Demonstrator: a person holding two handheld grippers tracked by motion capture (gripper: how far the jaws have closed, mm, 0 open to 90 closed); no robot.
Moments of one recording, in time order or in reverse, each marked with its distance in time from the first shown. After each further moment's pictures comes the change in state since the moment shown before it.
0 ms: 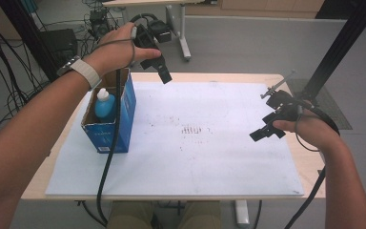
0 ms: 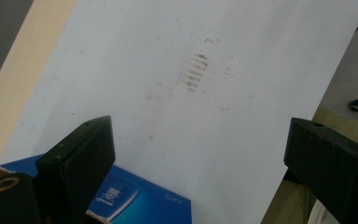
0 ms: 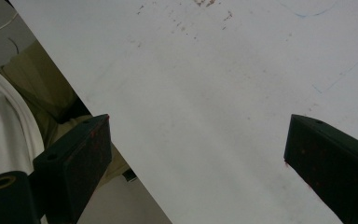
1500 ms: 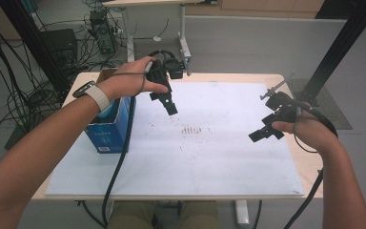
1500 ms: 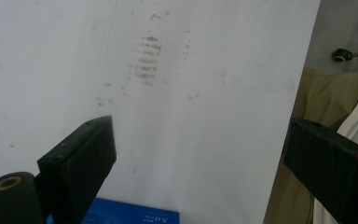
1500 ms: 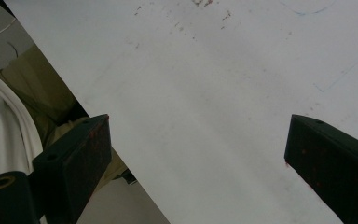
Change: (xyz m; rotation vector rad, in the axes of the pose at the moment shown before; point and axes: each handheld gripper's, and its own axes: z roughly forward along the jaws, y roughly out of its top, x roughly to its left) left arm -0.016 0.000 0.064 0.057 -0.101 0.188; right arm 0.000 -0.003 0.004 -0.007 -0.003 0.016
